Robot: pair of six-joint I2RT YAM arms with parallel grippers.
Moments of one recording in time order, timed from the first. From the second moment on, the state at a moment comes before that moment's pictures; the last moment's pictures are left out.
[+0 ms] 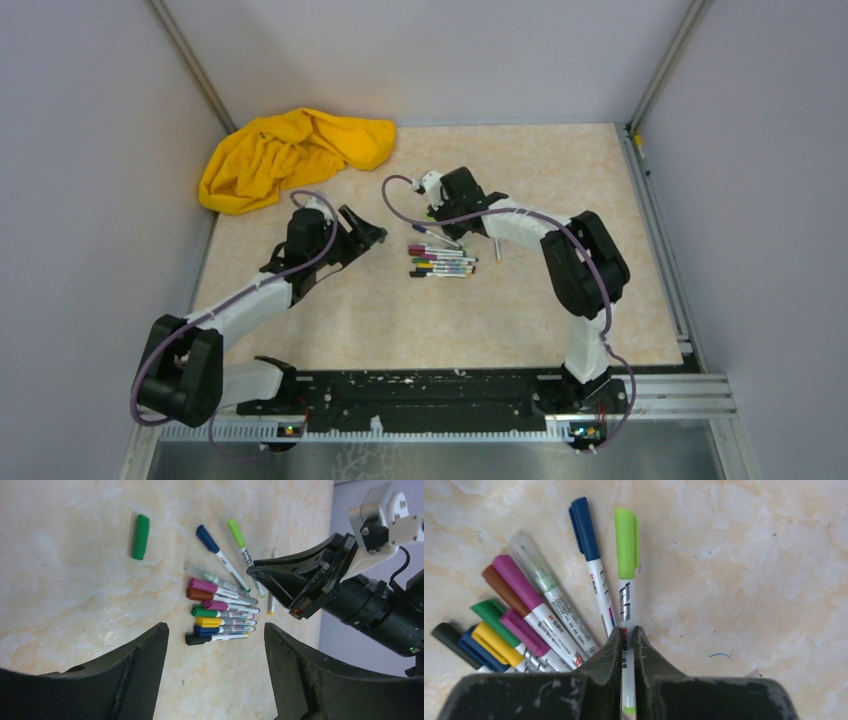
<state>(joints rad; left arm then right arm) -0.36 1.24 0.54 0.21 0.16 -0.93 0.59 1.93 1.29 -0.25 -0.06 -0.27</state>
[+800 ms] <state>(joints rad) -0.38 1.51 0.66 0.39 0.31 -1.11 0.81 1.75 1.20 -0.19 -0.03 -0.13</state>
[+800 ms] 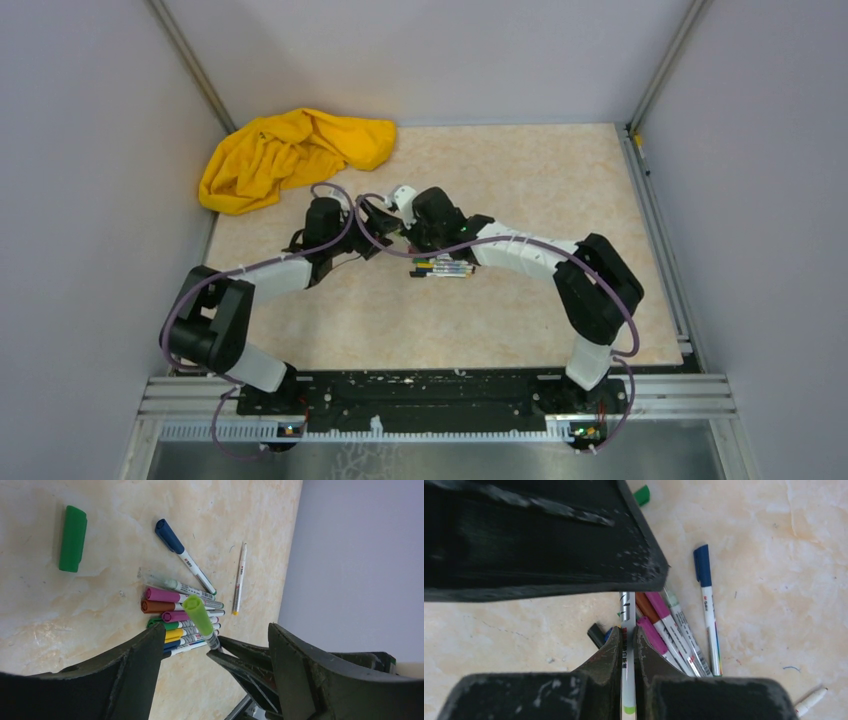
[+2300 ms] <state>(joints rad) -0.40 1.45 0.63 0.47 0.36 -1.06 0.91 1.64 1.04 0.00 0.04 0.01</state>
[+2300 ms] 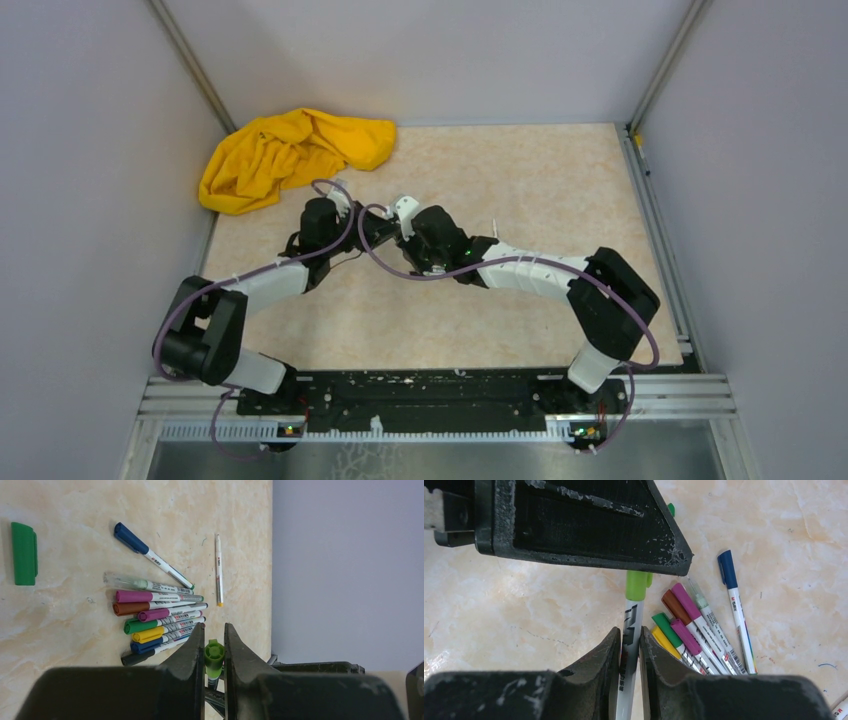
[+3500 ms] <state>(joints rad) -0.26 1.57 0.86 0.16 0.14 -0.83 0.79 1.50 0.91 -0.08 0.26 0.15</state>
